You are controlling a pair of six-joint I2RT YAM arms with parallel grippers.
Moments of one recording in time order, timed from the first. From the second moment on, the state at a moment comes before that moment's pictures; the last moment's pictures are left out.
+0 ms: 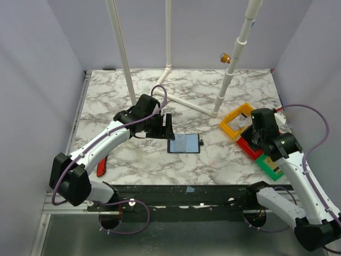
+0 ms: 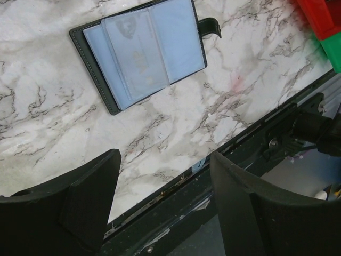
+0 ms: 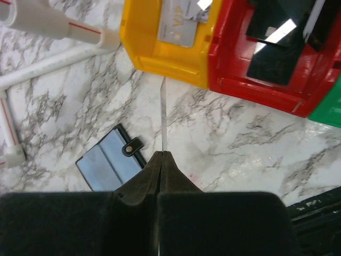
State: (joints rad) left arm -0.59 1.37 1.12 -0.65 0.34 -0.47; right arm 0.32 0.88 0.97 -0.92 0.33 1.00
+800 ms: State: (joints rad) left arm -0.59 1.32 1.10 -0.64 0.37 -0.48; right arm 0.07 1.05 1.14 -1.23 0.65 0.90
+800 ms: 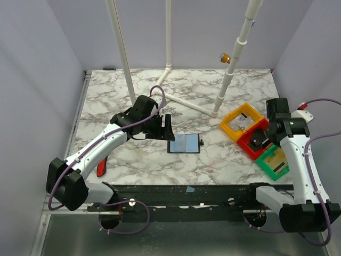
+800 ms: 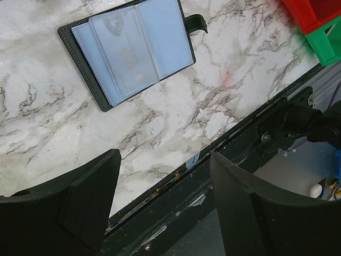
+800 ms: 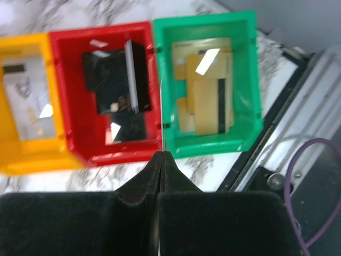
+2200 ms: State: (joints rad) left arm -0.59 1.32 1.08 -0.63 0.40 -0.48; right arm -0.35 1.35 1.12 -1.09 0.61 0.69
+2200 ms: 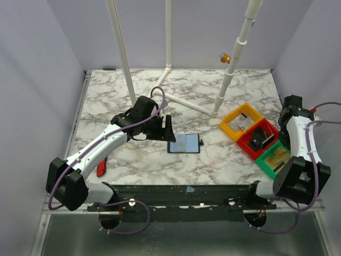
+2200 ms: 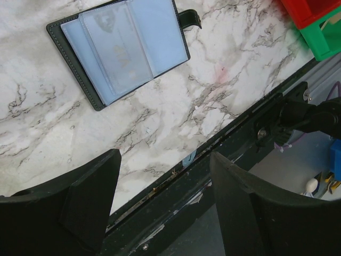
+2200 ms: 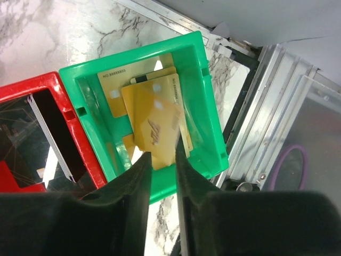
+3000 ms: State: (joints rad) left arm -0.59 1.32 1.08 -0.63 0.40 -0.48; right arm -0.35 1.28 1.12 -1.01 0.32 0.59
